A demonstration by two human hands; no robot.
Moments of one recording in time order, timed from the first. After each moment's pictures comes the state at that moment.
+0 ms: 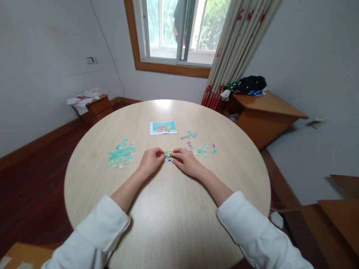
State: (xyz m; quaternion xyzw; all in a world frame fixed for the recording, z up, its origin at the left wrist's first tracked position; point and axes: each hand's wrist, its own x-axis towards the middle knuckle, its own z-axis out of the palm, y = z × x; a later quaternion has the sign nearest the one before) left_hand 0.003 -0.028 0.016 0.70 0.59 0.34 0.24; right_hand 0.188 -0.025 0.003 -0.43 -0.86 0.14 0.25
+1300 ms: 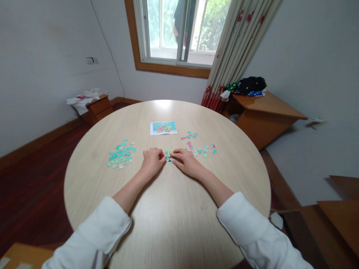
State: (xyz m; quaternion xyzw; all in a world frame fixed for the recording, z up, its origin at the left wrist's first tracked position) left_hand 0.010 -0.032 0.019 0.74 0.62 0.23 0.12; right_hand 0.189 -0.025 0.002 -0.43 -0.86 0.14 0.25
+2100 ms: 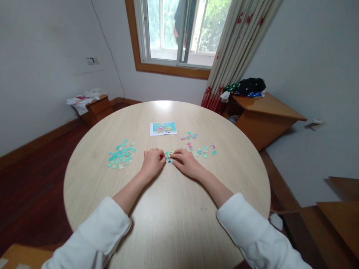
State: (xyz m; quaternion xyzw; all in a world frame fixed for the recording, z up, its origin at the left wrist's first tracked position) left_hand 0.011 -0.032 0.017 0.76 0.61 0.22 0.11; right_hand 0.189 -0.026 0.003 -0.42 -0.85 0.16 0.27
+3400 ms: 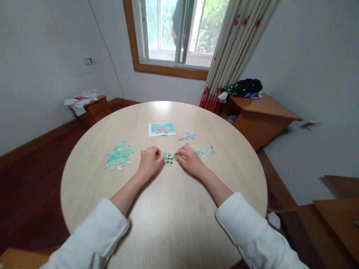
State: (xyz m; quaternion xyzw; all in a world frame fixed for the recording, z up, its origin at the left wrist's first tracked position) left_hand 0.010 -0.033 0.023 0.72 0.62 0.29 0.09; right_hand 0.199 -0.021 0.011 -0.43 -0.82 0.15 0.35
